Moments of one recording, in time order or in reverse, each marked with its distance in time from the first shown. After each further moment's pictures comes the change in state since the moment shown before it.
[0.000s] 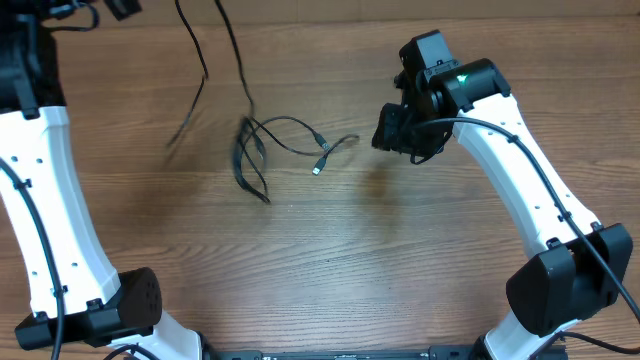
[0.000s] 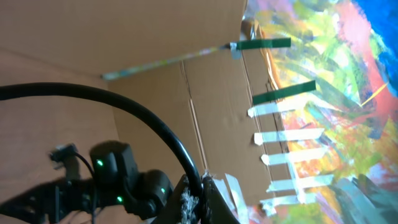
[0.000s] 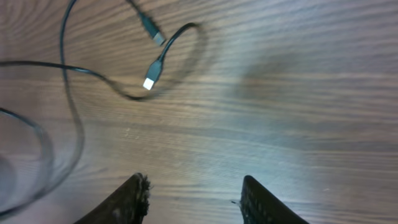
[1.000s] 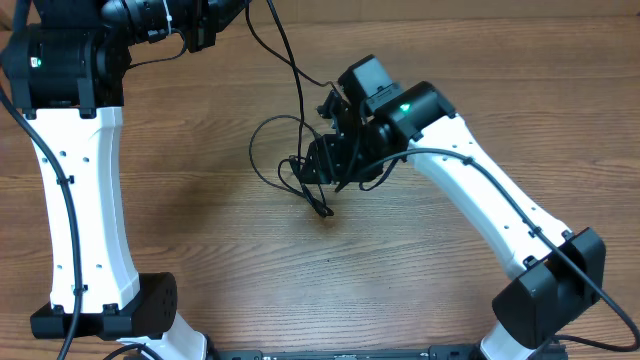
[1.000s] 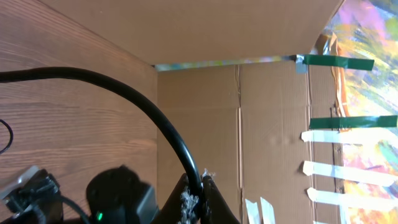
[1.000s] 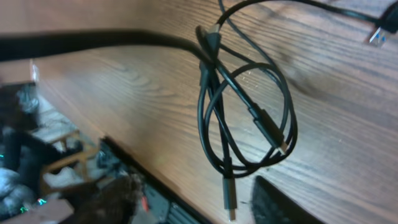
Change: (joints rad) left arm -0.200 0.000 0.000 -0.446 -0.335 0.274; right arm 0.235 0.000 -0.006 0.071 -0.273 -0.047
